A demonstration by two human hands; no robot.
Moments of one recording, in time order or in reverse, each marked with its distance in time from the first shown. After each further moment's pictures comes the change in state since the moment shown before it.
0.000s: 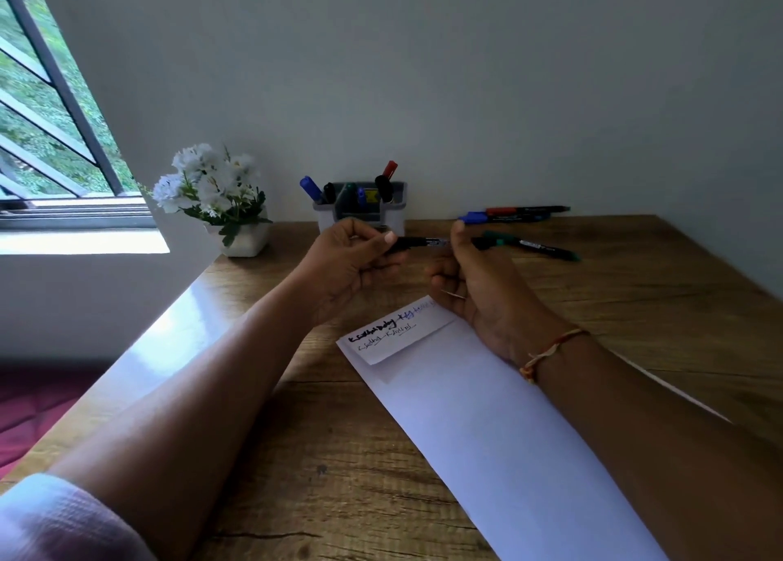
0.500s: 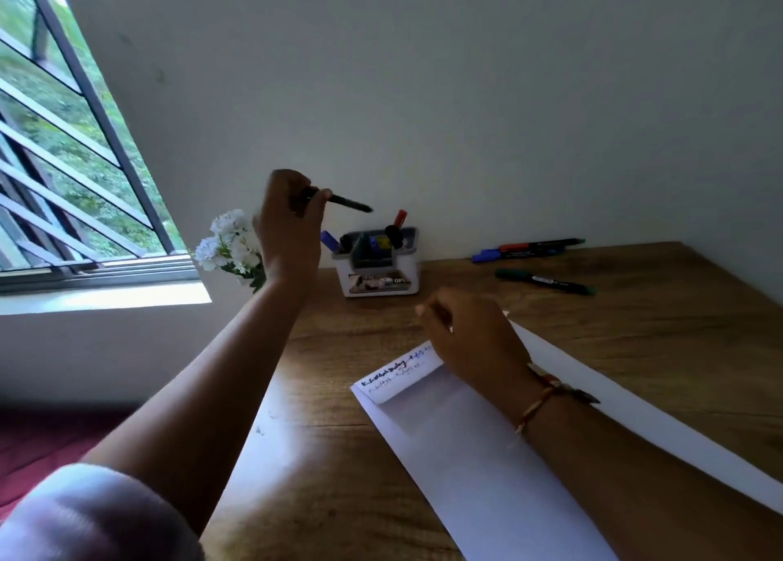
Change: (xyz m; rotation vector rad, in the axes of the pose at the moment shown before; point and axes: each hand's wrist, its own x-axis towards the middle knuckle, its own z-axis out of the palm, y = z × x) left_hand 0.030 0.079 -0.018 0.790 0.686 0.966; right_hand -0.007 0.008 0.007 -1.046 0.017 -0.581
